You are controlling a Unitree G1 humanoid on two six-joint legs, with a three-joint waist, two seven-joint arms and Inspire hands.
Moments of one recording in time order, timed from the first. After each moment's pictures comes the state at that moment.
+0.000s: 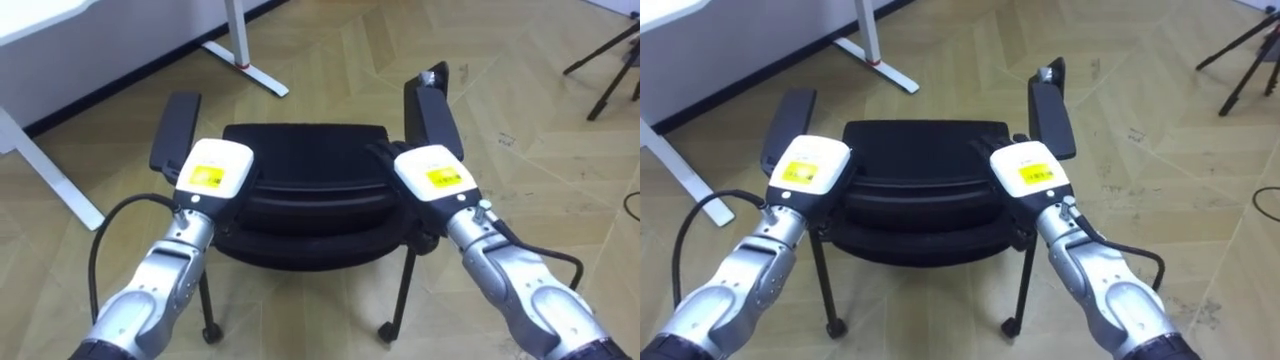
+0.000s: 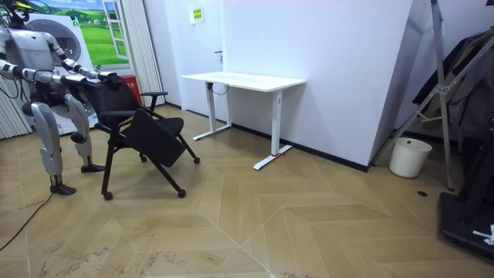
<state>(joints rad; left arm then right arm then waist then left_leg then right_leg) -0.22 0.38 -0.38 0.43 1.09 0.00 0.30 -0.21 -0.45 0.41 0.31 -1.03 -0.05 -0.06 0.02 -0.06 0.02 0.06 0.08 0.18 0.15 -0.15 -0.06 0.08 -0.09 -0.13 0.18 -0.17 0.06</state>
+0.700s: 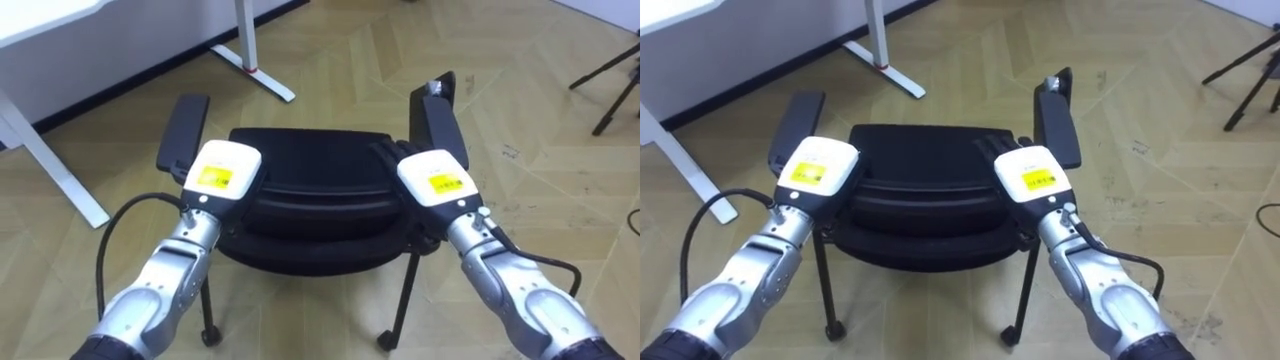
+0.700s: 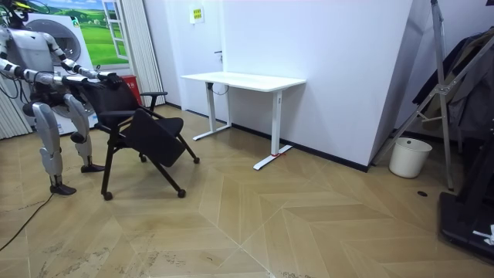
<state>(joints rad) -0.23 0.38 -0.40 0.44 1.10 -0.01 0.27 -0.21 -0.43 0.44 0.41 -1.07 -0.04 -0.18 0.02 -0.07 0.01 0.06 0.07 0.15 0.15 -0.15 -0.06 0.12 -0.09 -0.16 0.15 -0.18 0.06</state>
